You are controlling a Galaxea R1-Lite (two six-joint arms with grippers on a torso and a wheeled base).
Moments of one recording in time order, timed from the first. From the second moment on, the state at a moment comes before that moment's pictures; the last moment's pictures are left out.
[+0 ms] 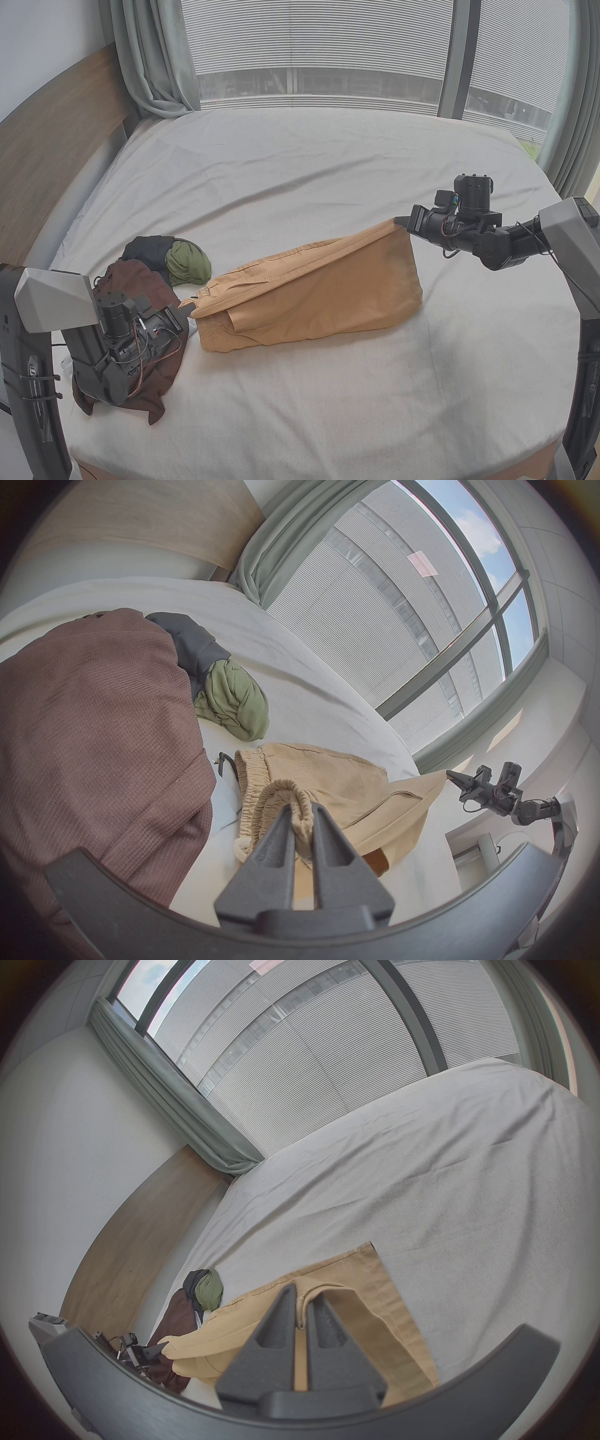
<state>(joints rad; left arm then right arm) -0.09 2.34 -0.54 -1.55 -0.27 -0.62 0.19 2.28 -1.54 -0.44 0.33 0.43</state>
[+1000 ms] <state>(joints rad) -0.09 2.41 -0.67 -1.55 -0.25 -0.67 0.20 2.39 -1.66 -0.49 0.31 0.43</state>
